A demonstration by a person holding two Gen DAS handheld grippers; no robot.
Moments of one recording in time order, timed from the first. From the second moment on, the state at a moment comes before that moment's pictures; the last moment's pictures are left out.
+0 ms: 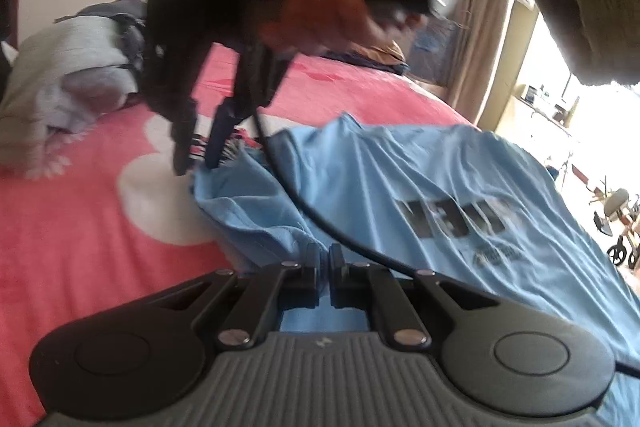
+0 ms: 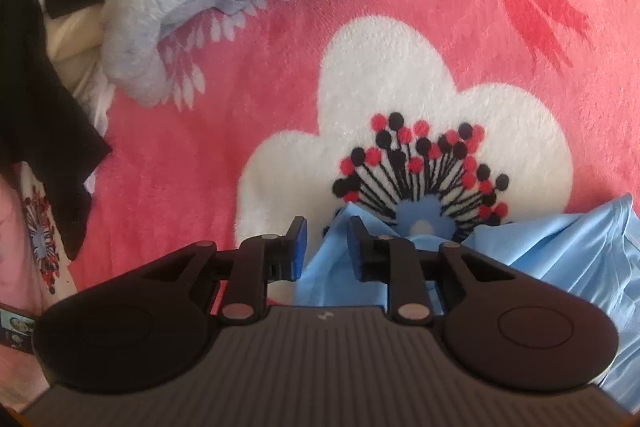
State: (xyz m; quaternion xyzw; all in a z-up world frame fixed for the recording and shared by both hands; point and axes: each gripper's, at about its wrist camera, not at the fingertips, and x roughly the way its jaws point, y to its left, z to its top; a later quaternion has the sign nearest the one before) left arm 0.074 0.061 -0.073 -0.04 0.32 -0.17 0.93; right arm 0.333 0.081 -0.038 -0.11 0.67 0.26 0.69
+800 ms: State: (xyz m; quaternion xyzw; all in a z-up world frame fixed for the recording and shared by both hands) left arm 0.068 0.131 -0.052 -0.16 0.30 -0.06 0.94; right arm 0.328 0.044 0.018 -0.01 0.54 0.30 0.79
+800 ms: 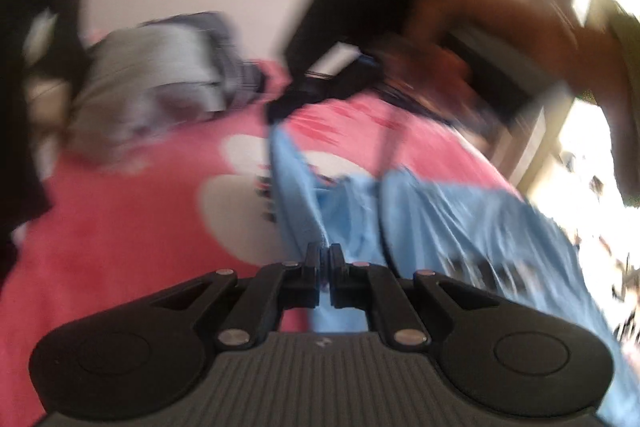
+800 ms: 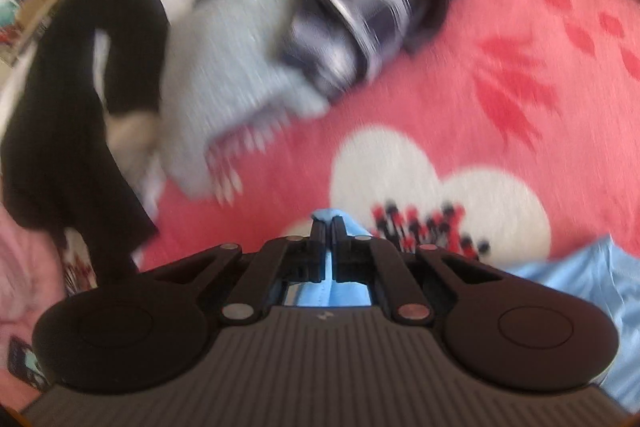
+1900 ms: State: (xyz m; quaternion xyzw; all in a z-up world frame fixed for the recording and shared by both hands) left arm 0.117 0.214 -0.094 -0.36 0.35 0.02 0.86; right arm 0.375 0.110 -0.062 -0.01 0.43 0.30 0.85
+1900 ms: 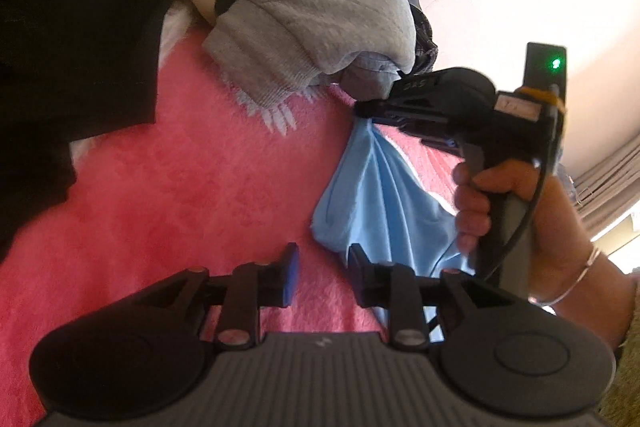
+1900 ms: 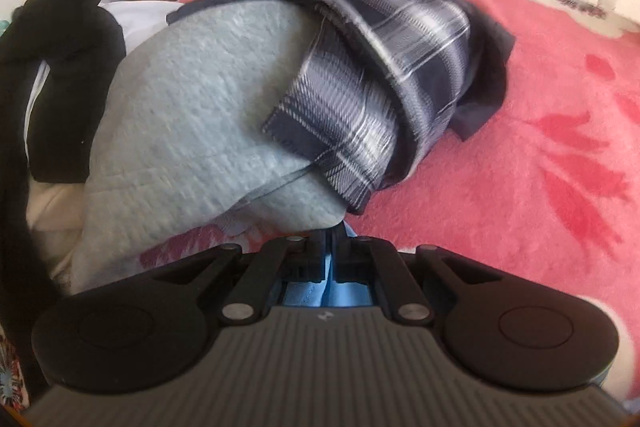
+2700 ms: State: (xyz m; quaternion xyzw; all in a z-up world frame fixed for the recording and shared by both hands) left arm 0.110 0.213 -0.093 -0.37 0.34 0.12 0.85; right arm 0.344 0.007 -0.027 -0.03 0.42 0.38 0.82
